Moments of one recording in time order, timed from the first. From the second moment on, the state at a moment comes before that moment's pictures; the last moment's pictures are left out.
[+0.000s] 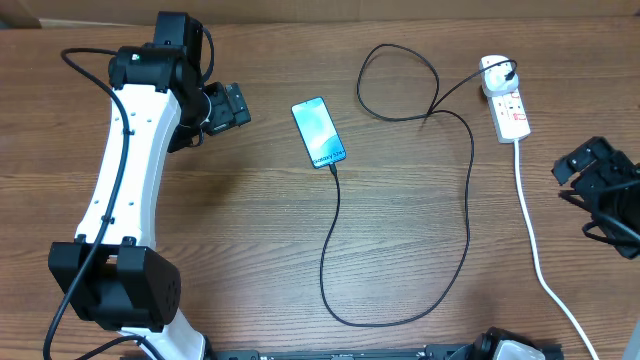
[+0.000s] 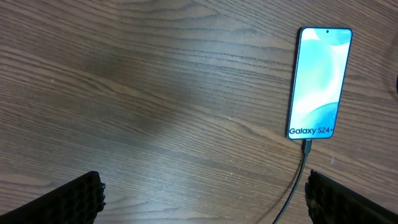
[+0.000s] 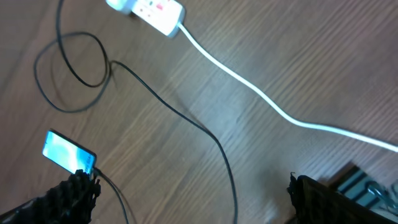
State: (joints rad) left arm -0.08 1.84 1.82 -1.31 0.05 -0.47; right arm -0.35 1.23 1.70 -1.61 -0.04 0.54
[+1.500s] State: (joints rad) left arm -0.08 1.84 1.82 -1.31 0.04 -0.47; right arm -0.11 0.48 1.04 -0.96 -0.09 0.39
